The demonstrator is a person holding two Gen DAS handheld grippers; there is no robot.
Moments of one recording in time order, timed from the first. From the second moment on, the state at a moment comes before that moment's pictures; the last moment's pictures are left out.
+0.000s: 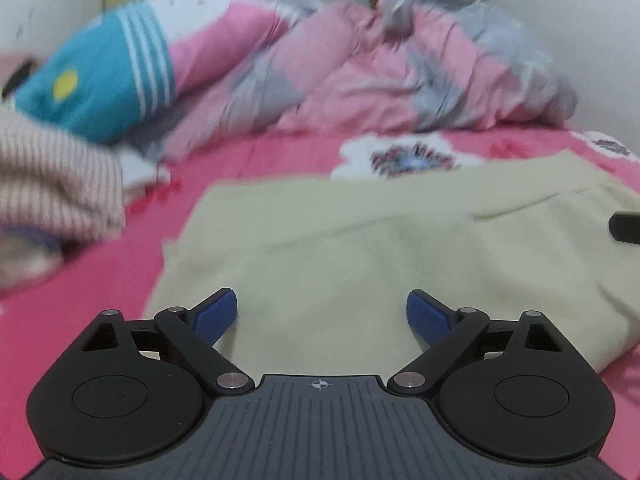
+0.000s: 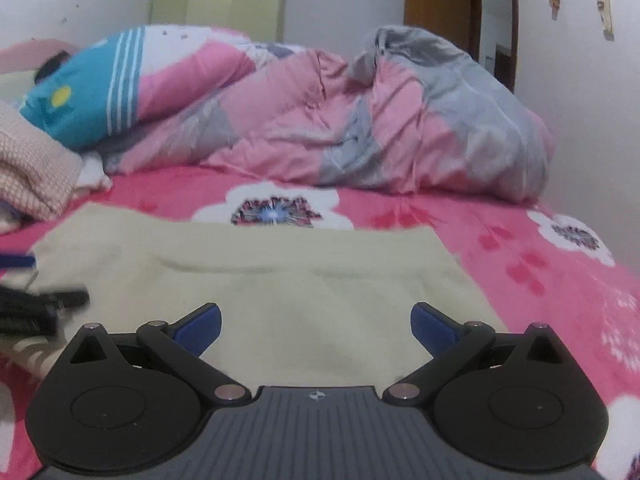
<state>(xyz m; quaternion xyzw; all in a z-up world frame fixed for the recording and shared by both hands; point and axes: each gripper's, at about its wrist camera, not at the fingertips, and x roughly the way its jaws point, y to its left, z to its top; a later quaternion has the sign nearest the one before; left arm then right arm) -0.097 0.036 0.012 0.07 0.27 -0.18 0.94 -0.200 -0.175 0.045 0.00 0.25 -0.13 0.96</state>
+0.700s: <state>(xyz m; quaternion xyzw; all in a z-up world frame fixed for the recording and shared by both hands) -0.095 0.041 0.013 0.06 0.28 -0.18 0.94 -0.154 -0.227 0.006 0.03 0.26 -0.14 0.95</state>
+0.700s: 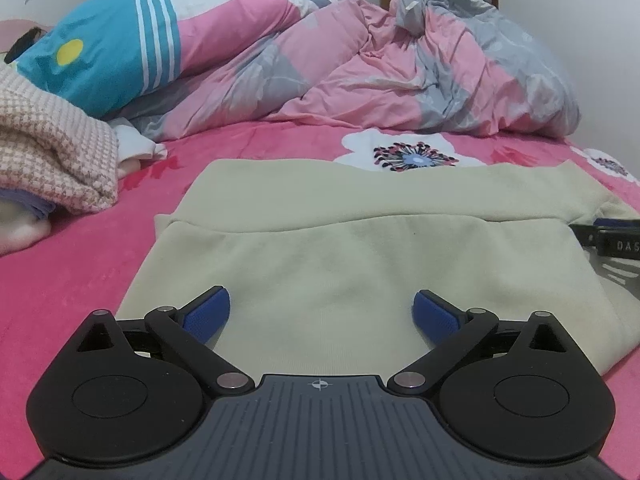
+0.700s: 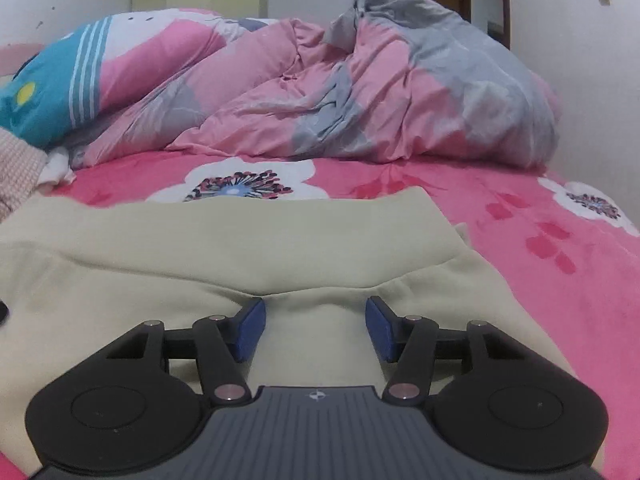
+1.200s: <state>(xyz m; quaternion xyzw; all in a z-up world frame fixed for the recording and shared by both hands) -0.013 0.041 0.007 -0.03 0.32 -0.18 0.93 -0.155 -0.221 0.005 0.02 0.26 -0.15 0.96</state>
